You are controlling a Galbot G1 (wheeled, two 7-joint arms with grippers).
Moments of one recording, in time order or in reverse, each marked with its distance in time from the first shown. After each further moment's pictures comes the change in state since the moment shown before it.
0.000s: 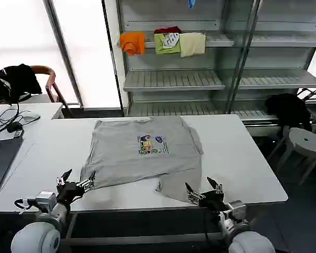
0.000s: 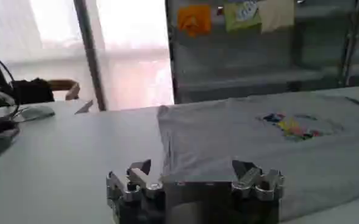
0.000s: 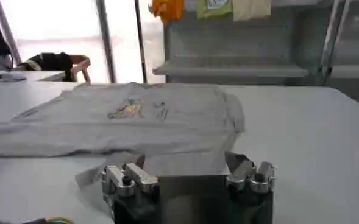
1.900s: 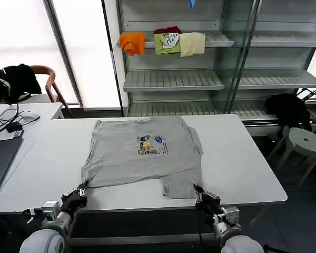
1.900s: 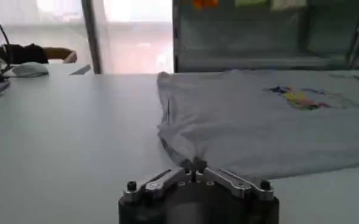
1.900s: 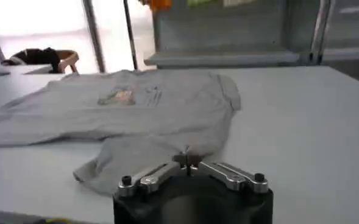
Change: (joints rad) left arm -0.061 -0.027 0.009 0.110 -0.080 -0.106 0.028; right arm 0.114 0.075 -0.011 -0.078 -0.014 0.074 0.020
